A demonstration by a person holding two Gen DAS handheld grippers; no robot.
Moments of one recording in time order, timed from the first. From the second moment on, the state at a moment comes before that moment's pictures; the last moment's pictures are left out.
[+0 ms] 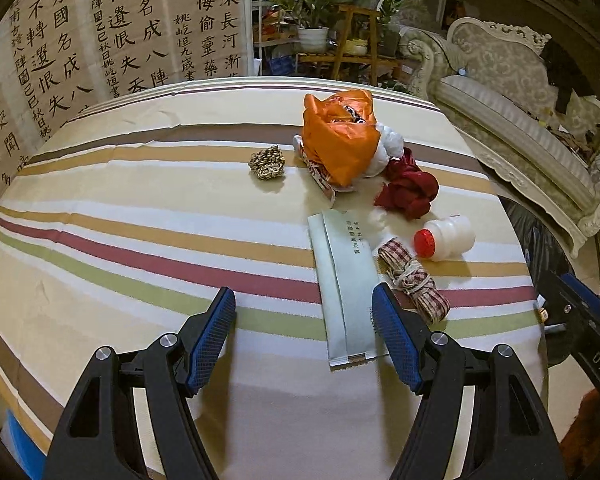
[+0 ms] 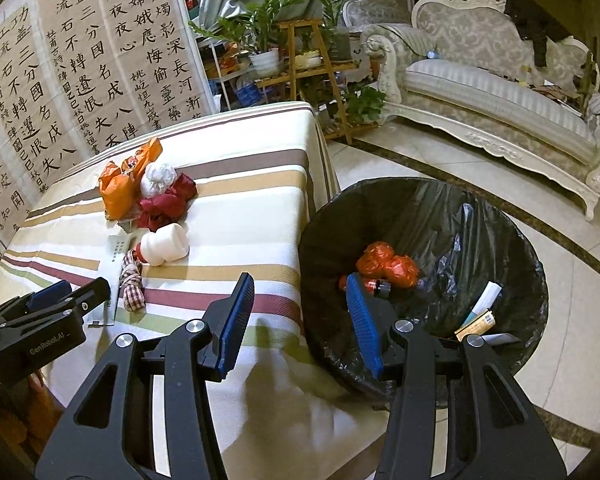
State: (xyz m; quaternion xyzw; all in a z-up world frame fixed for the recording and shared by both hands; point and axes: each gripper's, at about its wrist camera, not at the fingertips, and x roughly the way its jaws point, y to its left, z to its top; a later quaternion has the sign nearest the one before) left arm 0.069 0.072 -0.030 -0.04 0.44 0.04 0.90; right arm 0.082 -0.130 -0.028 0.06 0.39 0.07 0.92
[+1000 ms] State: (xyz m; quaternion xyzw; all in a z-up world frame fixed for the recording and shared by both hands) left arm 0.071 0.074 -0.028 -0.02 0.43 0.00 0.90; right arm 0.080 -0.118 -0.025 0.05 0.39 0.08 0.92
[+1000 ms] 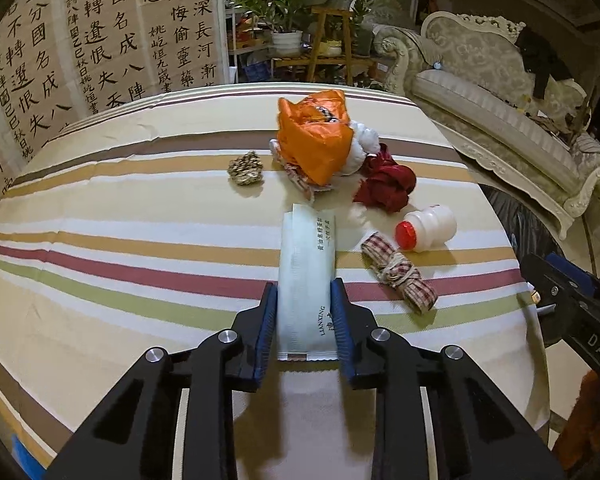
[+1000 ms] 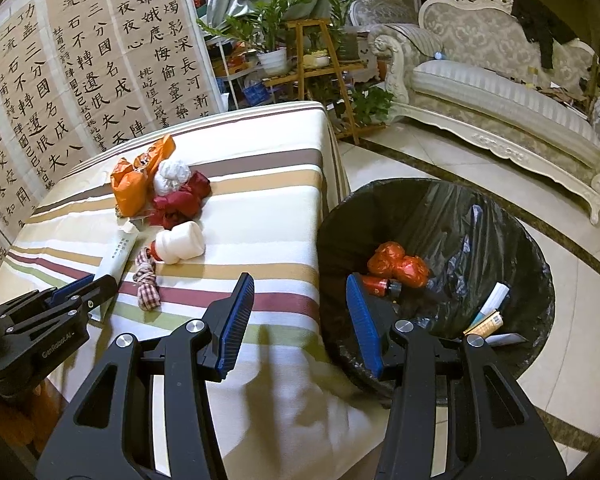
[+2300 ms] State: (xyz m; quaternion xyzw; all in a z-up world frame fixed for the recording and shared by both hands) left arm 0.045 0.168 -0.022 -0.07 0.41 0.05 0.91; right arm 0.088 0.007 -0.027 -0.04 0.43 0.19 0.88
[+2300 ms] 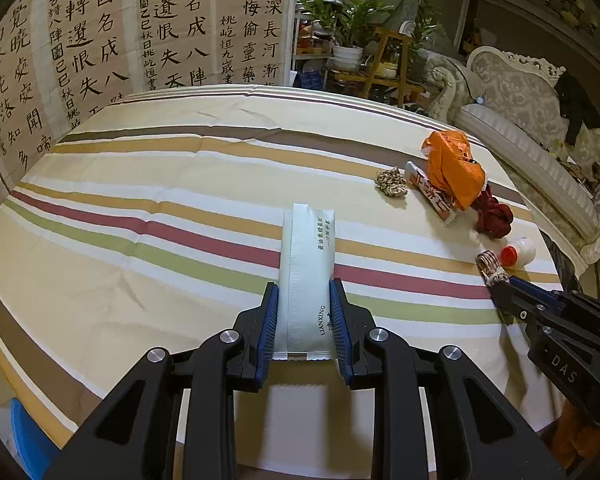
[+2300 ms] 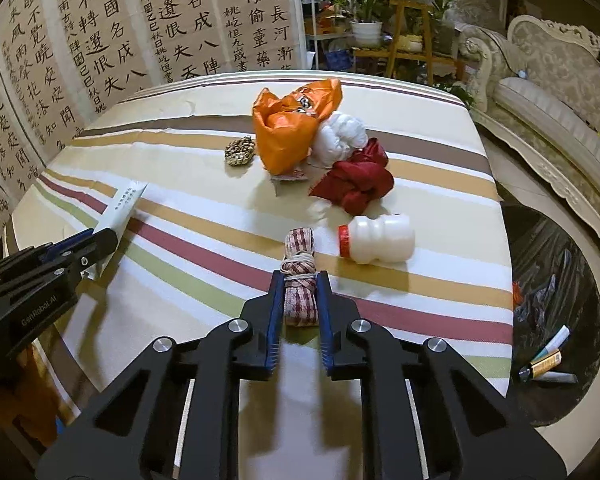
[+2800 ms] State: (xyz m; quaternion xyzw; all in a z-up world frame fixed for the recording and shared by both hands) left arm 0.039 0.140 -0.010 -0.08 0.40 0.02 0.91; right arm 0.068 -0.023 -0.009 -0.02 0.40 0.17 0.90
